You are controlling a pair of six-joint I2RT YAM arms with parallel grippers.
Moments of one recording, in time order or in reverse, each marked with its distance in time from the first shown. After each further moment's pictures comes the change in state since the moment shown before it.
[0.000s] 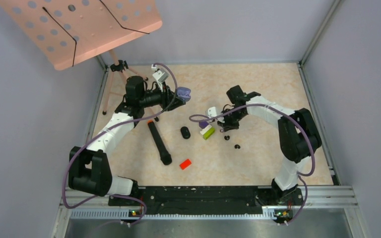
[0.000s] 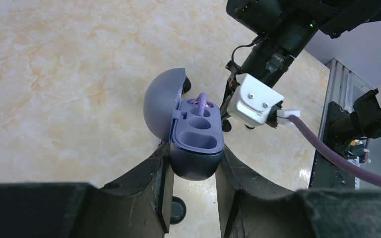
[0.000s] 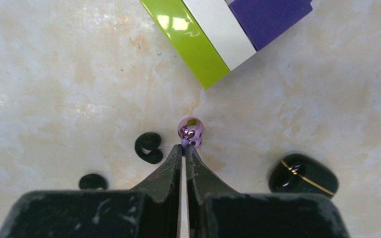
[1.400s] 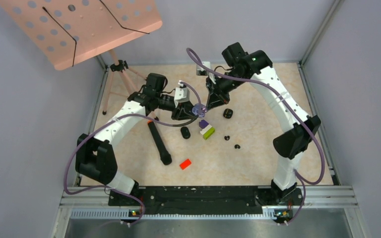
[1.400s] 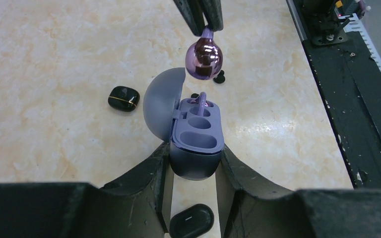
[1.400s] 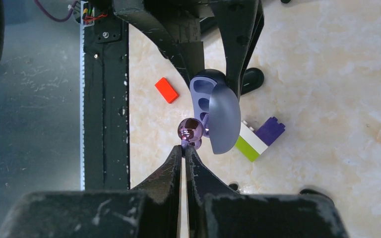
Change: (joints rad) left arm -0.157 0.140 0.241 -0.563 0.245 0.900; right arm 0.087 0.088 0.936 -0.676 -0.335 0.545
